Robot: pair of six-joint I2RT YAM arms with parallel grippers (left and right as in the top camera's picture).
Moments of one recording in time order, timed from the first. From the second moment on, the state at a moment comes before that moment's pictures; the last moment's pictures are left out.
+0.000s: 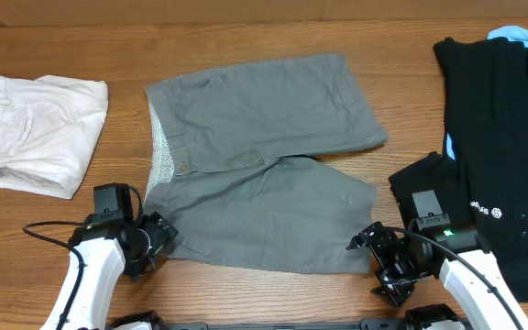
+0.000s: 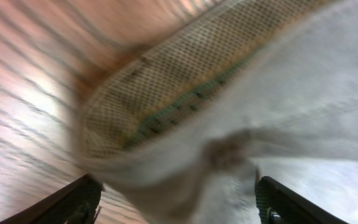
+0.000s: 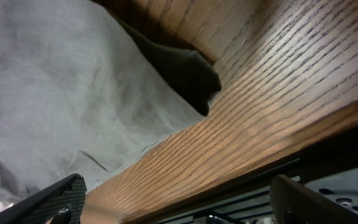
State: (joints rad) left arm 0.19 1.24 0.51 -0.70 0.10 -0.68; right arm 0.18 1.04 0.58 -1.09 -0.44 1.17
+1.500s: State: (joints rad) left arm 0.19 1.26 0.51 -0.74 0.04 -0.66; right arm 0.29 1.19 0.50 -0.83 -0.41 1.36
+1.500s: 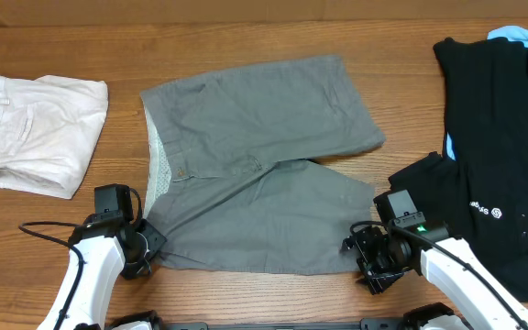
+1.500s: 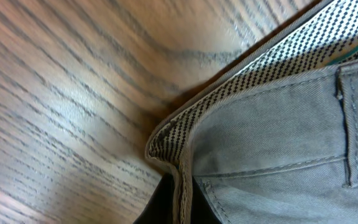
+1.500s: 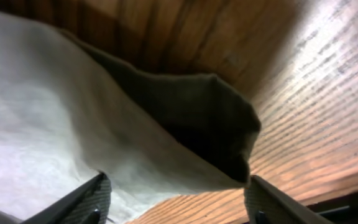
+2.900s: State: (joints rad) left arm 0.19 1.26 0.76 -1.13 0.09 -0.53; right arm 0.25 1.26 0.72 -1.04 -0.06 1.23
